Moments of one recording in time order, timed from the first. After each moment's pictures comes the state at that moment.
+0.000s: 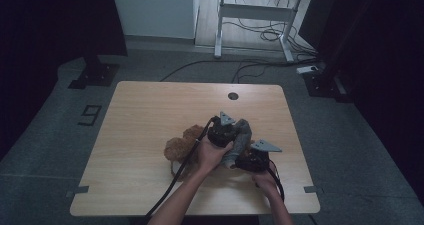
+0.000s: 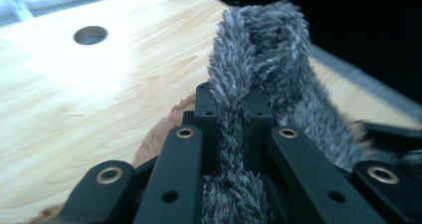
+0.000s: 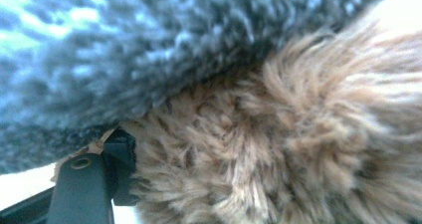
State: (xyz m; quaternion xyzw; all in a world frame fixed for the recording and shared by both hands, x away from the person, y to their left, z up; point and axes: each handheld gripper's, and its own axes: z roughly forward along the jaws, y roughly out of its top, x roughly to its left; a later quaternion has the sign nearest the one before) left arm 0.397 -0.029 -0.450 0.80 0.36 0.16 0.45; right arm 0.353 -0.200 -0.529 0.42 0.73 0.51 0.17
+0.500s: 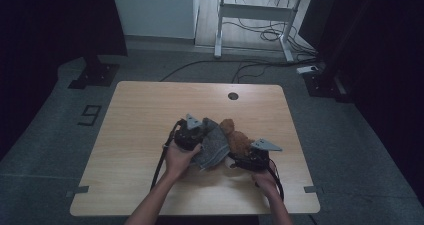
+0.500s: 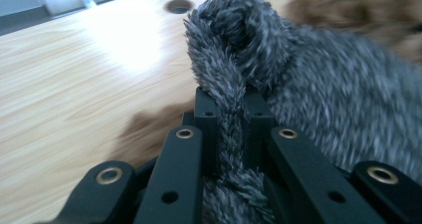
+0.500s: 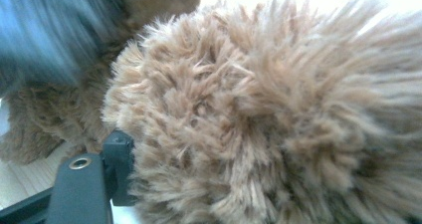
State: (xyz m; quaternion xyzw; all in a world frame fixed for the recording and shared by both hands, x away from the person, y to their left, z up) left arm 0.380 0.075 -0.448 0.79 0.41 0.21 0.40; right arm 0.355 -0.200 -0.527 0.43 0.72 0.51 0.17
